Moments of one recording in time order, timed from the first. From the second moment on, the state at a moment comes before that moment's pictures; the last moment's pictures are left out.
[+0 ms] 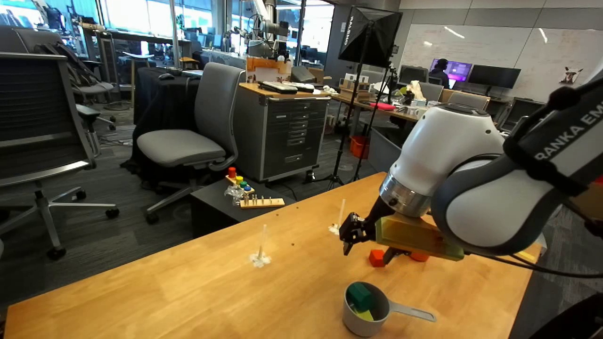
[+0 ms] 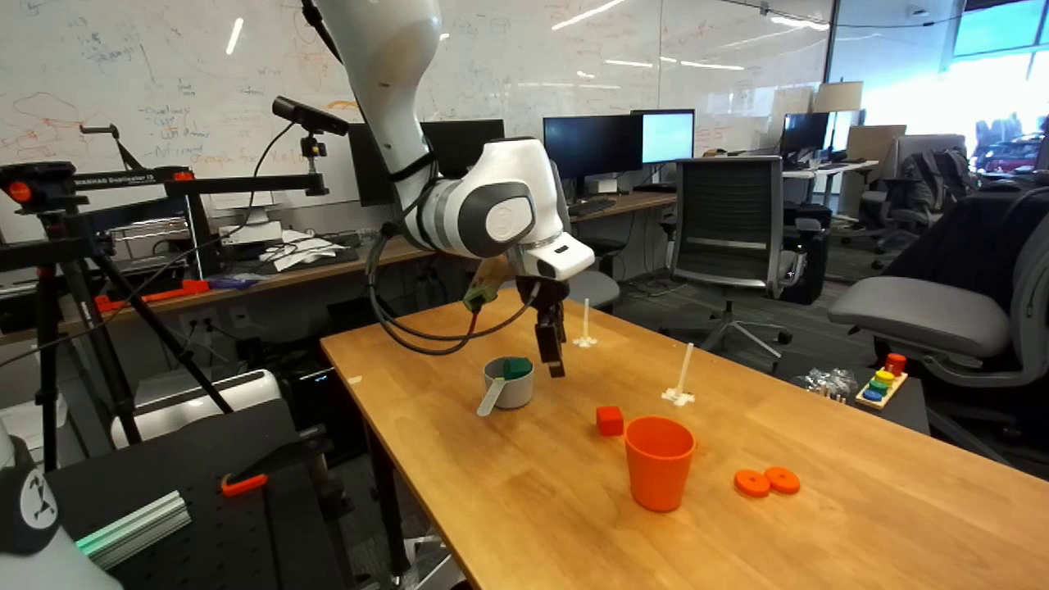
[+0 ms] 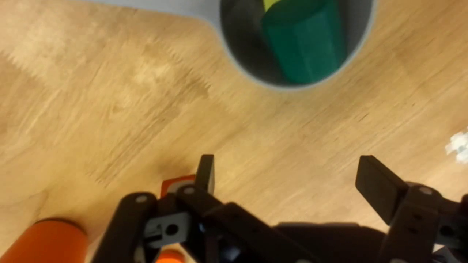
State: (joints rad) arm 0.46 0.62 -0.16 -2.16 0.13 2.97 0.89
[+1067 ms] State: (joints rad) arm 0.37 0.63 -0.24 -2.12 -0.04 2.69 0.87
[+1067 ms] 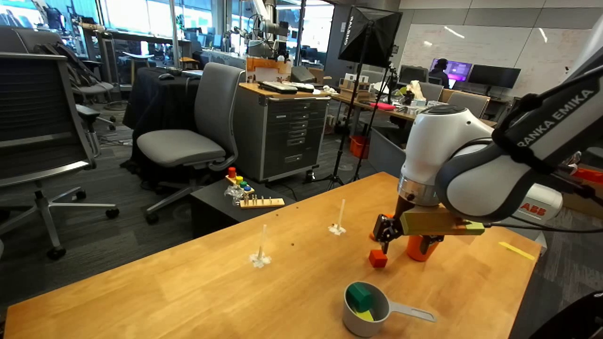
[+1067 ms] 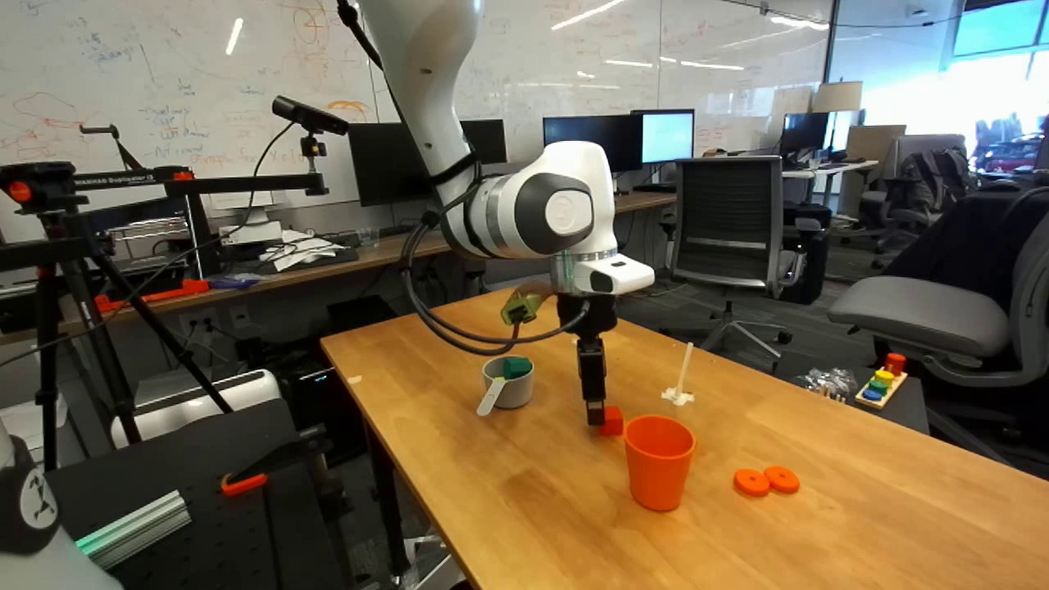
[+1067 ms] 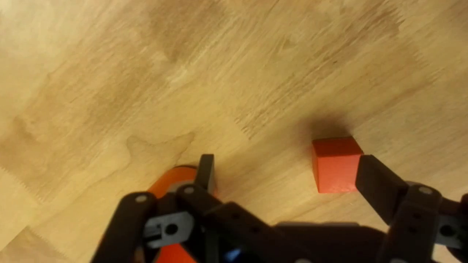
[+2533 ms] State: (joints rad) arm 0.35 0.82 -0.20 -1.96 0.00 2.88 0.86
